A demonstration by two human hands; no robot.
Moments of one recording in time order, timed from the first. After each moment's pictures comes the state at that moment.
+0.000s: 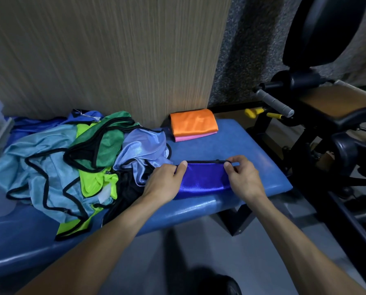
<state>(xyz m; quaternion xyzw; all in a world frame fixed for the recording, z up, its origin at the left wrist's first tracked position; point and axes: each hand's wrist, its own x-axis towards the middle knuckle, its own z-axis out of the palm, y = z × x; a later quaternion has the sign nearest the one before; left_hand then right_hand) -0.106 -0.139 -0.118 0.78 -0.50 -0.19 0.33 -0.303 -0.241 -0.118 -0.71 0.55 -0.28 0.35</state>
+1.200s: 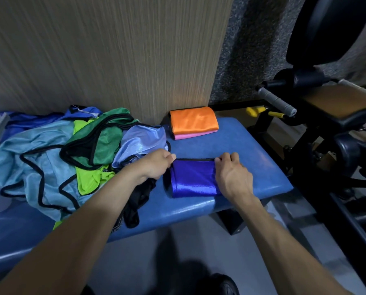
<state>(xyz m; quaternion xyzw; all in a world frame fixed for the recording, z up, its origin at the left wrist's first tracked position) -0.056 -0.173 -0.105 0.74 -0.47 -0.38 0.29 -0.274 -0.240 -0.125 -0.81 0.57 -0.13 0.06</state>
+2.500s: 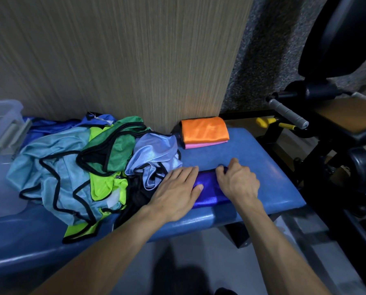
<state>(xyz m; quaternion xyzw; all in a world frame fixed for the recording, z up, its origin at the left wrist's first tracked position) -0.101 -0.133 -0.127 0.72 -0.69 -0.04 0.10 -0.247 -0.243 -0.102 -0.76 0.63 -0.11 0.11</state>
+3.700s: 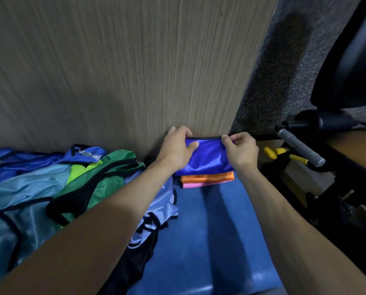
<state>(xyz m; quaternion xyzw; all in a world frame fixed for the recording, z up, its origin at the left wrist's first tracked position) -0.017 -0.310 -0.041 0.76 -0.50 -0.08 0.41 -0.170 -0.415 -0.049 -0.65 0.52 -0.45 0.32</state>
